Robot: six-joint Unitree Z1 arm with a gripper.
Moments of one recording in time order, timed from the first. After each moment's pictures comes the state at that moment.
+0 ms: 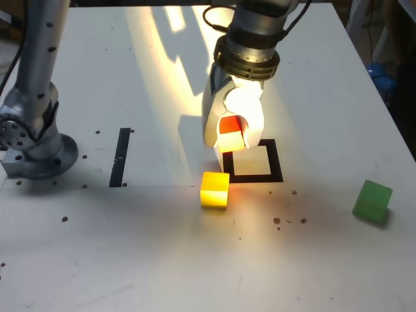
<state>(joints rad) -0.07 2.05 -1.61 1.37 -0.04 -0.10</state>
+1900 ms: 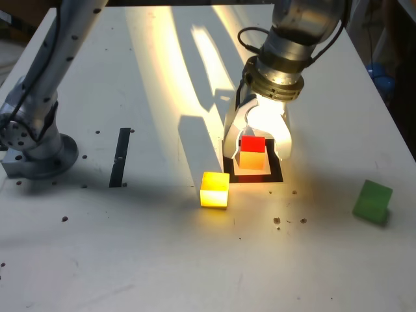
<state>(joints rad) -0.05 2.21 -1.75 1.40 -0.03 0.05</state>
